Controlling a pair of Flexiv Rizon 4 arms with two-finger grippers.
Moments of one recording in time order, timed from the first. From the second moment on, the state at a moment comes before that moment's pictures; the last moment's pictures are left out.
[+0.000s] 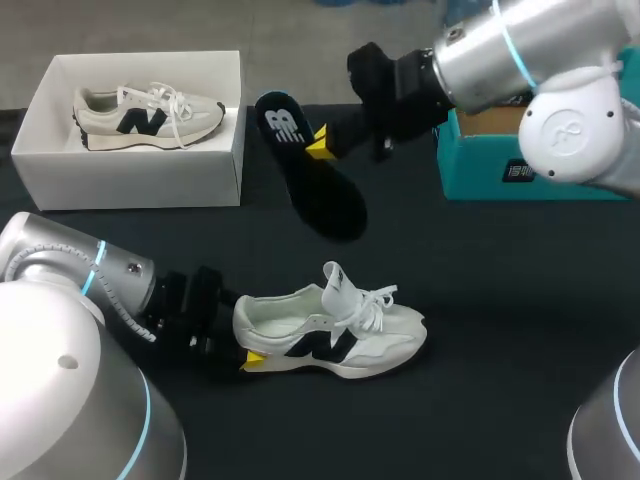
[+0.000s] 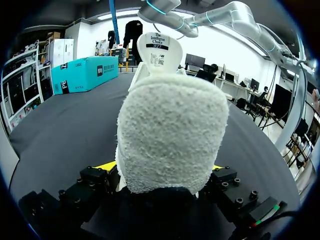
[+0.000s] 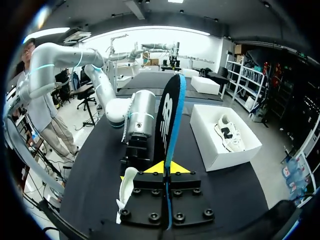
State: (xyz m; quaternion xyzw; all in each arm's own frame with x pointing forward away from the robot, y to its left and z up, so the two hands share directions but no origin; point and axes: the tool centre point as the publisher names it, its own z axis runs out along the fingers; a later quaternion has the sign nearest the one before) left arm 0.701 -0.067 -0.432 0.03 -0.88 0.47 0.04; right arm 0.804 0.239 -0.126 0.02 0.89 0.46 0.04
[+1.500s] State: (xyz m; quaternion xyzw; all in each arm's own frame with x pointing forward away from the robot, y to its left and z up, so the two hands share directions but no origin) left arm 0.701 -0.067 -0.432 0.03 -0.88 0.47 0.04; right arm 0.772 0.165 -0.079 0.15 0.79 0.59 -0.10
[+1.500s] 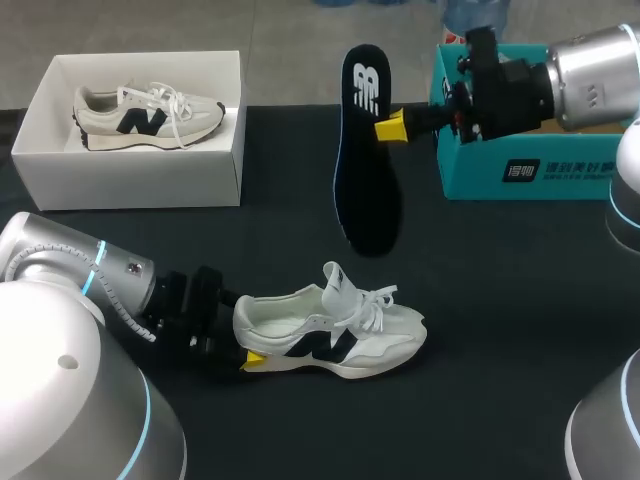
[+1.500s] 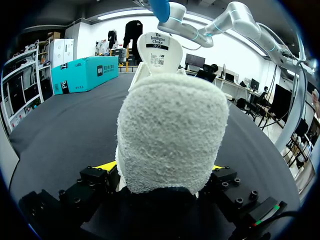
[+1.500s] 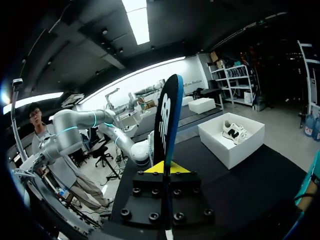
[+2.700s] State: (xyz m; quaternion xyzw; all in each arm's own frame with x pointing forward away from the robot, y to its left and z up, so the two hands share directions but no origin) left arm 0.701 -0.067 -0.432 0.03 -0.88 0.47 0.04; right arm 0.711 0.123 -0.018 0.25 0.79 0.53 -0.17
